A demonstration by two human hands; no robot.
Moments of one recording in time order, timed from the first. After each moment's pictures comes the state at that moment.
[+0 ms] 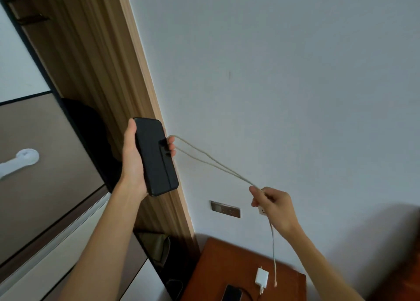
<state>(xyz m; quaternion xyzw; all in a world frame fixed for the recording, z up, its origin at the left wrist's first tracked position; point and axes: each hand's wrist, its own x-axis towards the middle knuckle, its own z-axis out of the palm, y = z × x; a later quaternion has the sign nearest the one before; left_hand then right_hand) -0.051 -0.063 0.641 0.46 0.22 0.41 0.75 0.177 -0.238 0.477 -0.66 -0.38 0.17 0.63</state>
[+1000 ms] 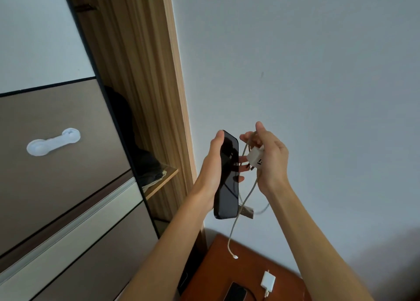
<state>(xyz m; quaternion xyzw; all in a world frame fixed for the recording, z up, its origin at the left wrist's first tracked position) -0.006 -0.133 0.618 0.57 0.31 0.33 0.68 0.107 -0.181 0.621 -0.41 -0.28 0.30 0.81</state>
